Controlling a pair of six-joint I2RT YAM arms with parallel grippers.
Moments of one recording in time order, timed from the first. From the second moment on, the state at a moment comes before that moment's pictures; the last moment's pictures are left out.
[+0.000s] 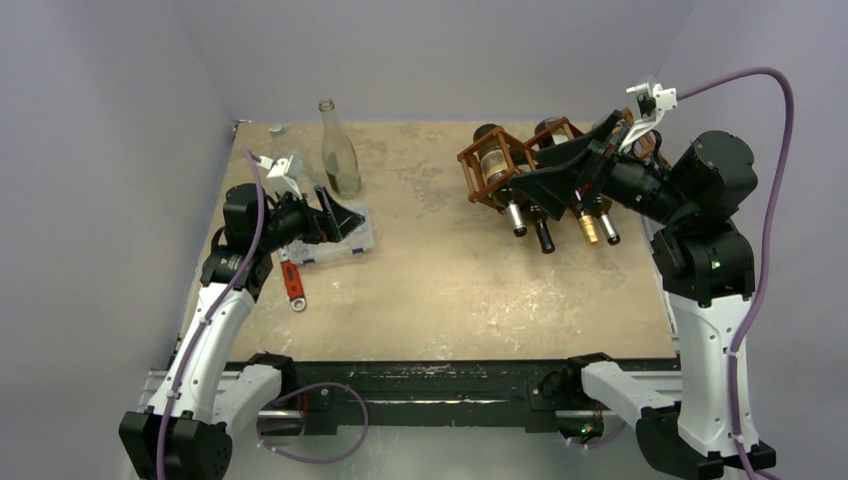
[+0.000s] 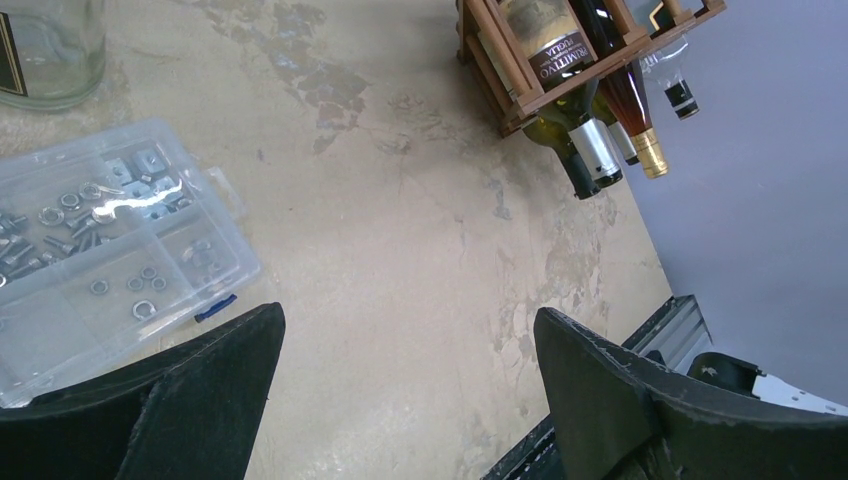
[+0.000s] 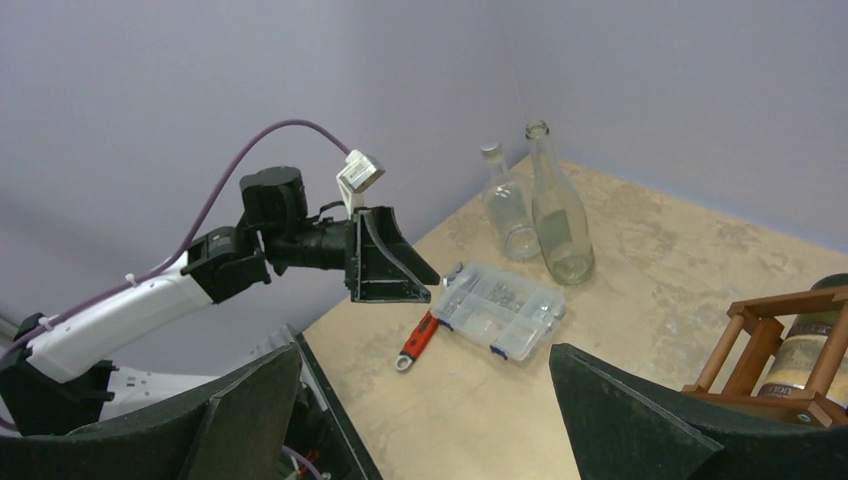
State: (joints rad) left arm -0.10 0.92 0.85 -0.30 0.56 -0.45; right arm 0.16 1.01 1.65 -0.60 -0.80 0.40
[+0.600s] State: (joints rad) left arm -0.10 0.91 0.85 -0.30 0.56 -0.44; right arm 0.16 0.97 1.62 -0.60 -0.78 0.35
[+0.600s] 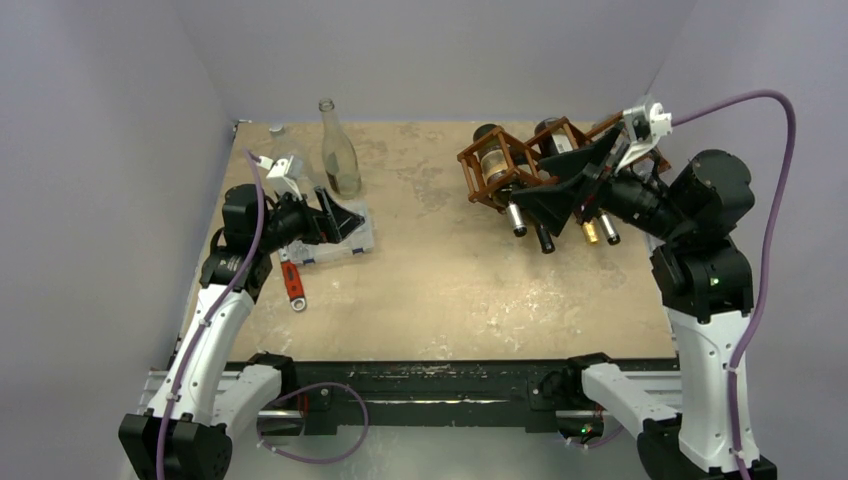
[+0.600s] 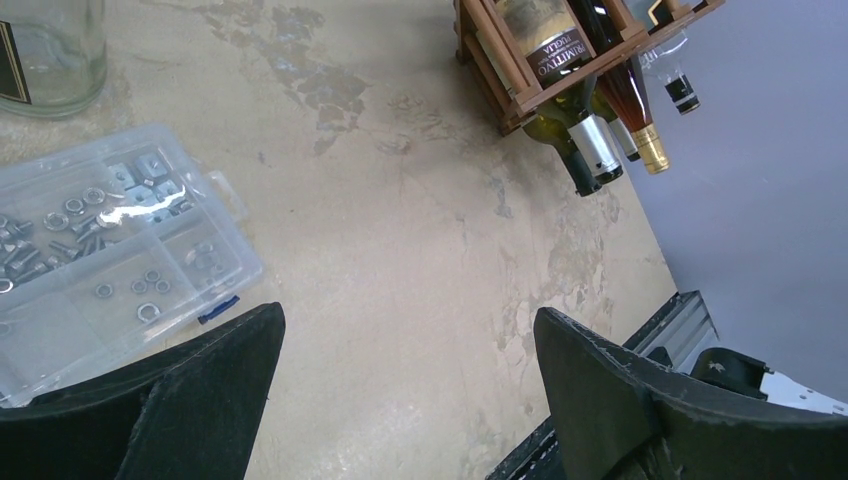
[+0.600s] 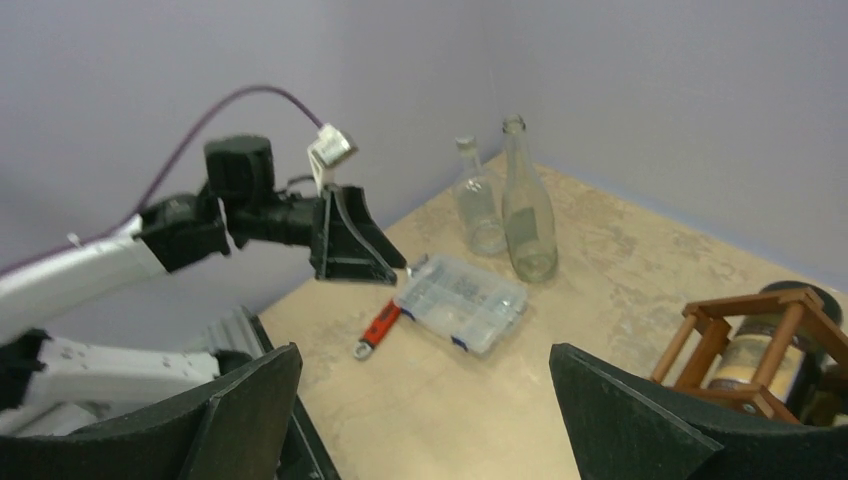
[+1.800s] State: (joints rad) left arm -0.14 0.71 0.77 -0.40 0.50 -0.34; right arm -0.12 0.96 0.96 -0.51 -0.51 -0.30
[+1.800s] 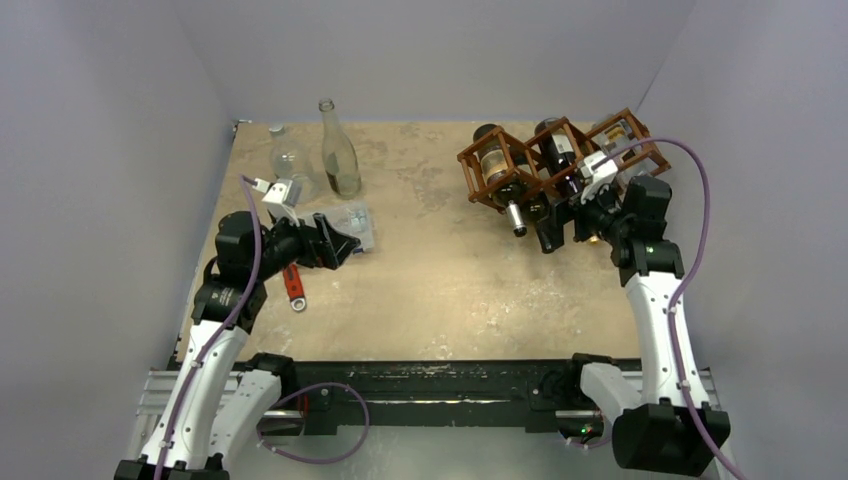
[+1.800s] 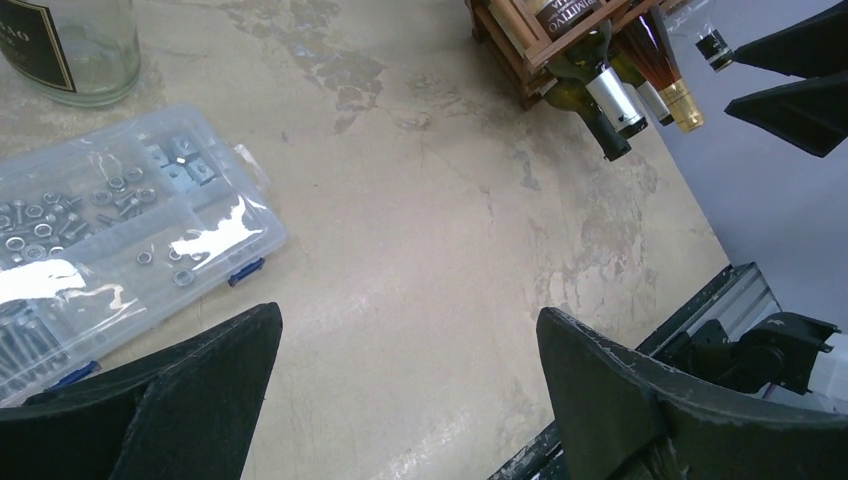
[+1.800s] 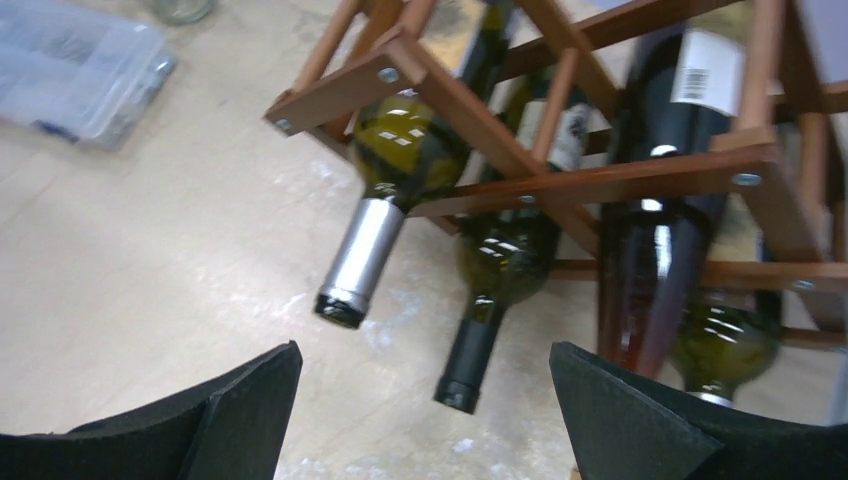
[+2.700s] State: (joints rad) left arm -0.14 0.71 0.77 -0.41 0.50 -0.34; right arm 0.09 1.25 1.00 -0.31 -0.44 -0.05
